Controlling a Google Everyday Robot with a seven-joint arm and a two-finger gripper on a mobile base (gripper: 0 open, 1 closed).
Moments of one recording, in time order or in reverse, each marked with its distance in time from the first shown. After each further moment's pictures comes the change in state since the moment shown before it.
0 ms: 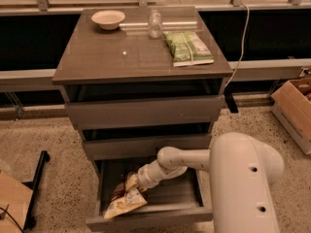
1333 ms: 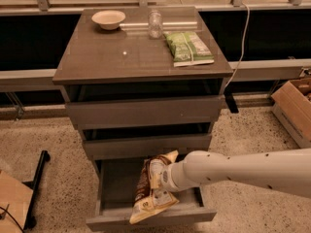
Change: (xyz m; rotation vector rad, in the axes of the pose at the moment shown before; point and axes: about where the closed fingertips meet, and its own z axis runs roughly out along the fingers) arm 0.095 0.053 -0.201 0.254 -0.302 -0.290
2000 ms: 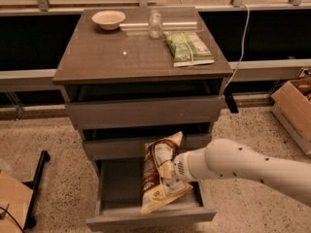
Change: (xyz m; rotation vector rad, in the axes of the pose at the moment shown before) arm -0.025 0.018 -0.089 -0.027 -0.104 -0.190
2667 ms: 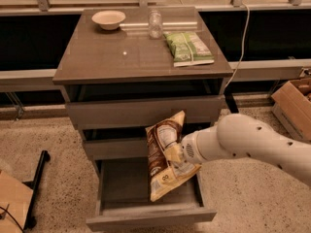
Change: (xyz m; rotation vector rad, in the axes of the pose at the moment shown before) arm -0.048 0.010 -0.065 0.035 -0.035 -0.168
